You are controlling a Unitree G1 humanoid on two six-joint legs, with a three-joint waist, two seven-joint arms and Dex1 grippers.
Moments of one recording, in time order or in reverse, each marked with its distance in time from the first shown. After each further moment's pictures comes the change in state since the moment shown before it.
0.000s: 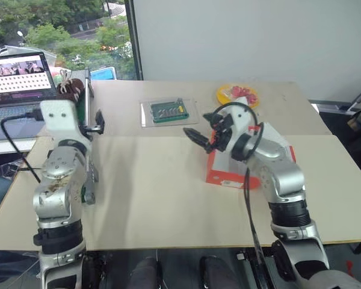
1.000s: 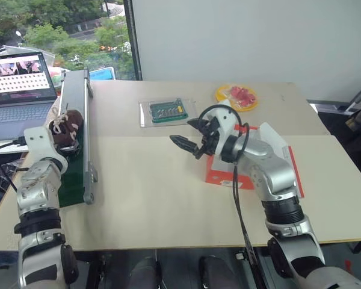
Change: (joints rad) left arm -0.146 0.162 0.071 0.761 -0.015 -0.233 -0.180; right arm -0.035 -0.006 0.044 0.009 0.028 0.067 0.008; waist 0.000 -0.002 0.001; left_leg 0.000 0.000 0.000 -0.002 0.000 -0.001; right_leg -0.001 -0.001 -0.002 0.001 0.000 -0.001
